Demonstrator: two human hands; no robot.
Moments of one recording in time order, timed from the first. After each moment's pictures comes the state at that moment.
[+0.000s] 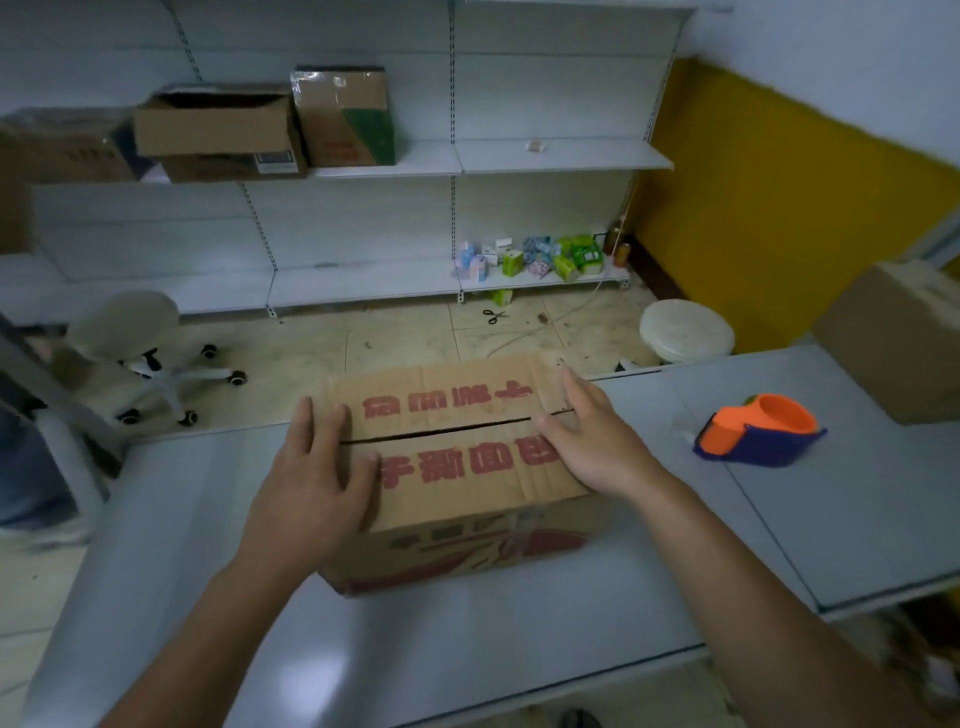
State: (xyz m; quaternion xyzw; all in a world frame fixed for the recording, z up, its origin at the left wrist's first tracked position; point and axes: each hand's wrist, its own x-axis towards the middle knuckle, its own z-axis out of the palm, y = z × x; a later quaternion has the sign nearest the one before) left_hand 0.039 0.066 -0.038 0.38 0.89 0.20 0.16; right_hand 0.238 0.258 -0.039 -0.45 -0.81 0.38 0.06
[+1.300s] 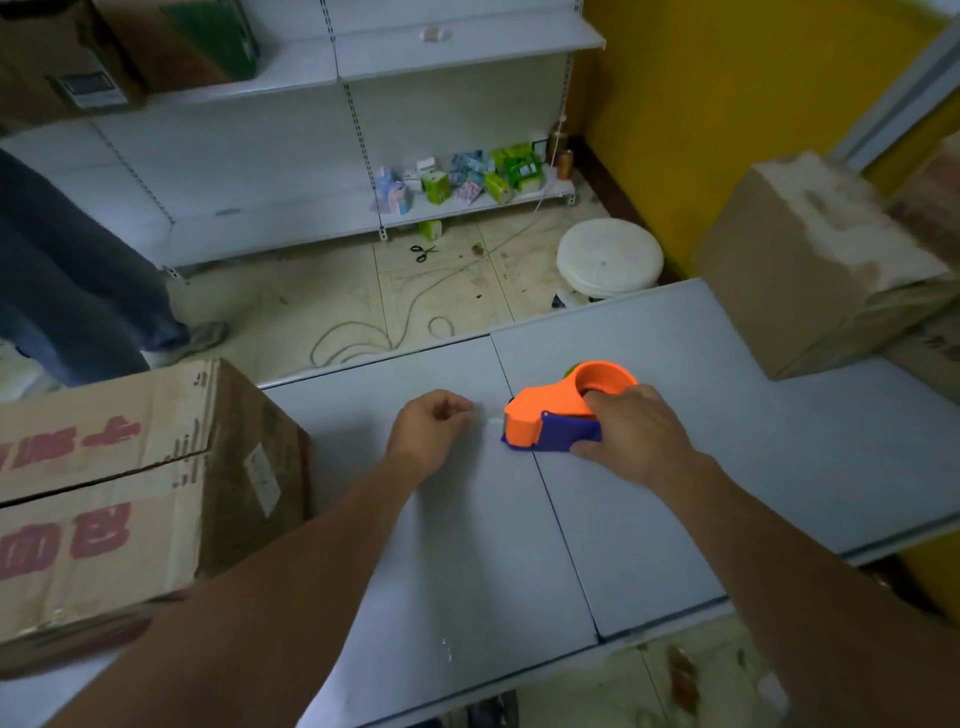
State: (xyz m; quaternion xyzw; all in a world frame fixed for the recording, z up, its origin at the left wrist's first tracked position) left_hand 0.273 0.406 -0.192 0.32 0.78 0.38 0.37; right_hand 0.493 0.505 -0.144 -0.42 -0.90 0.06 -0.07
